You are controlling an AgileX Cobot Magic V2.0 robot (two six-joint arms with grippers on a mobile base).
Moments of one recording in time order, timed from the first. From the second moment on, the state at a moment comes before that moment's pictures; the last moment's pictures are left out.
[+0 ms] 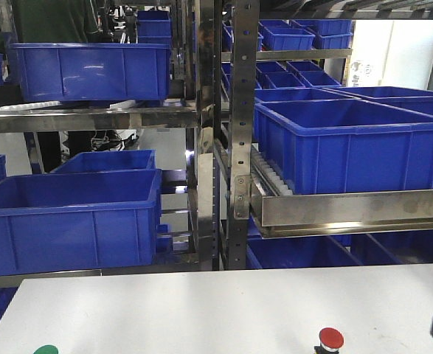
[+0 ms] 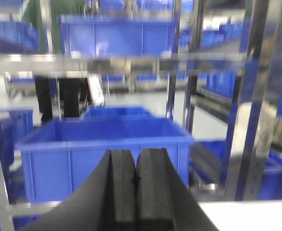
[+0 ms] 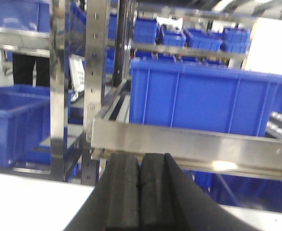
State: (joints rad) left arm -0.04 0.77 -0.51 -0.15 -0.16 0.09; right arm 0.09 0.83 -0.49 -0.04 -0.21 -0.08
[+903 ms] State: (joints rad) left arm -0.04 0.81 -0.51 -0.15 -0.18 0.09; right arm 0.09 1.06 -0.33 -0.13 -0.50 0.08
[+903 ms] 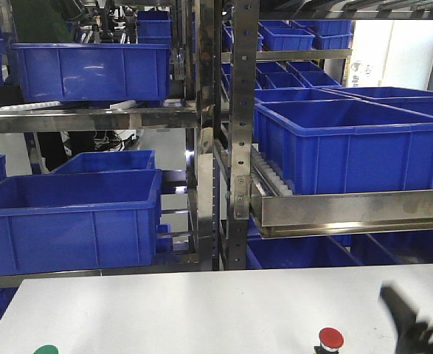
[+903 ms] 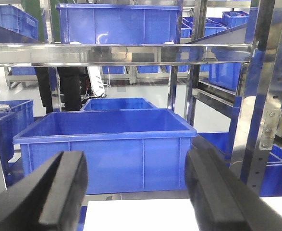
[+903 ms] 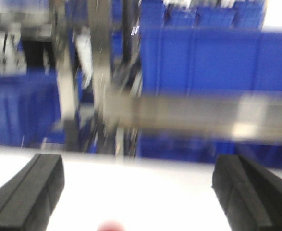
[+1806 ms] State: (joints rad) left arm -0.04 0.82 -0.51 -0.15 -0.18 0.09; right arm 0.09 2.18 -0.60 -0.25 -1.13 0.08
